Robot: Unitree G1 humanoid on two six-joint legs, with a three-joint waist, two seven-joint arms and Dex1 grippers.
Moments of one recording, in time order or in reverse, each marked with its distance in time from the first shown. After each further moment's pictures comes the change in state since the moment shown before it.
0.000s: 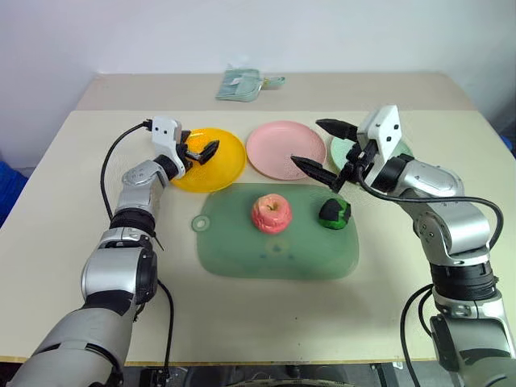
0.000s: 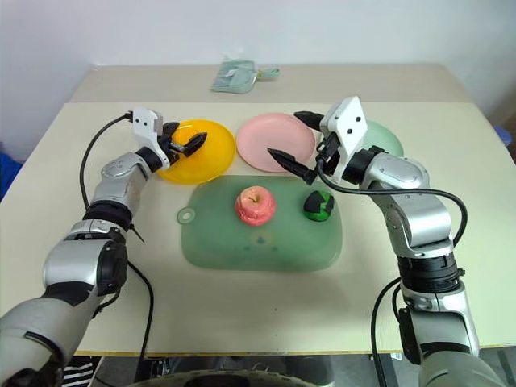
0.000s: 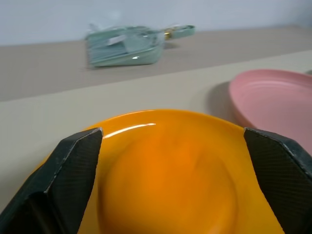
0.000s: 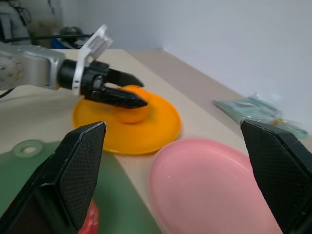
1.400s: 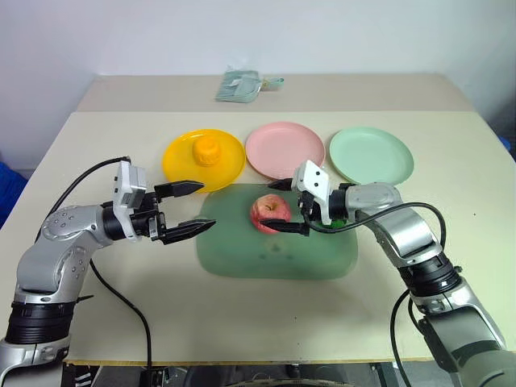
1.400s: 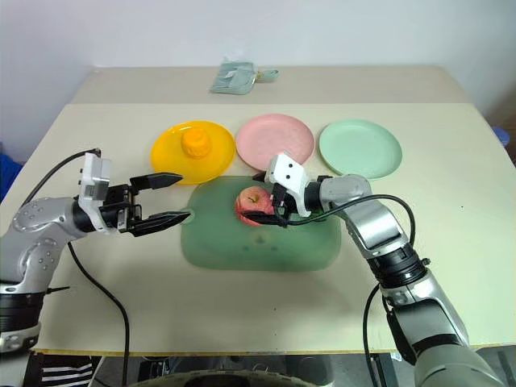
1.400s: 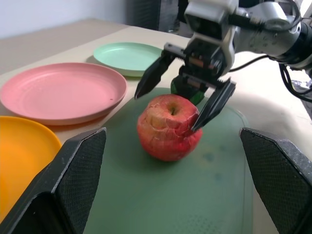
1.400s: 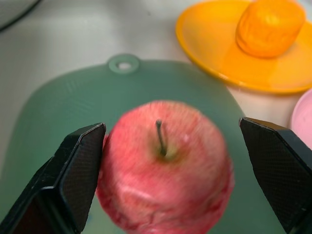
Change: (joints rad) left arm 0.743 0.343 0.004 -1.299 -0.441 0.547 -0.465; right arm -0.061 0.037 0.319 0.202 -0.182 -0.003 0.224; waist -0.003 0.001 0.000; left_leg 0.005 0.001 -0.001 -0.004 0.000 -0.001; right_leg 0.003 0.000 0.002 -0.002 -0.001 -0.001
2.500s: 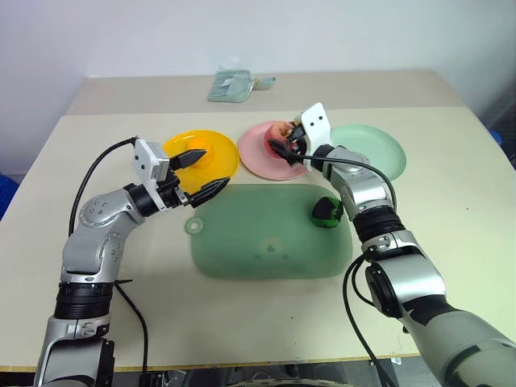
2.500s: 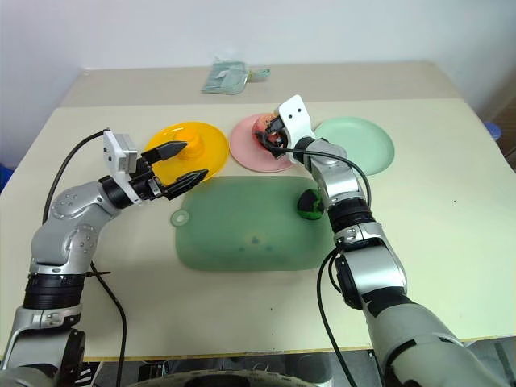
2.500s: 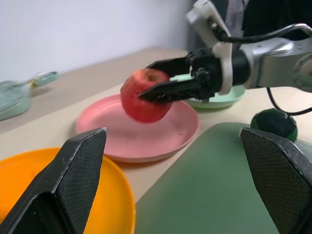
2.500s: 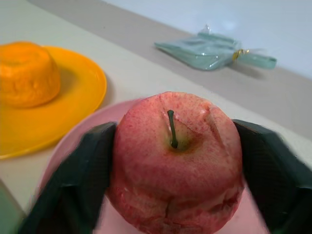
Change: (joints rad) left arm -0.131 -0.181 -0.055 0.089 0.144 -0.100 0.292; right arm -0.359 0.293 -0.229 0.755 -0.153 -0.337 -0.454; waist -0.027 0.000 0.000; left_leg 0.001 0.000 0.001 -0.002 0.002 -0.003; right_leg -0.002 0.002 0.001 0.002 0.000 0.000
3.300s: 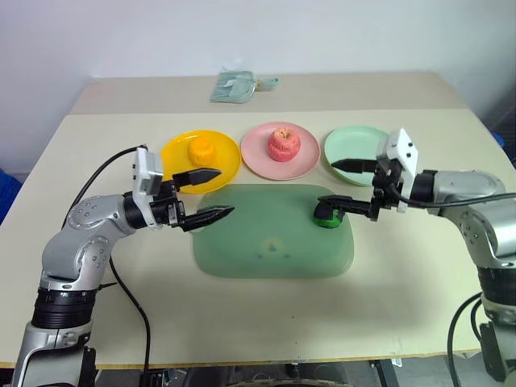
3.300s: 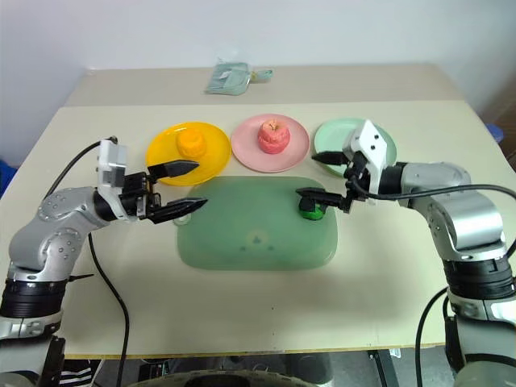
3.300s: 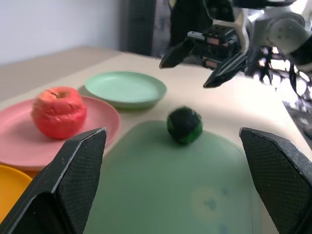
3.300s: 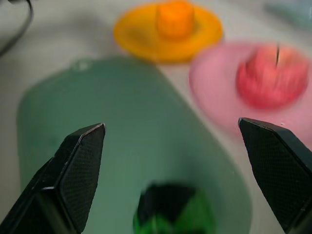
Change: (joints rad) left arm 0.028 0.101 -0.048 -0.081 -0.134 0.106 -0.247; right arm 0.505 -0.595 -0.082 -0.896 0.369 0.519 0.501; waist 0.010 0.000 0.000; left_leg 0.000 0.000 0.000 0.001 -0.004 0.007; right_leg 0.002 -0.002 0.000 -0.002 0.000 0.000
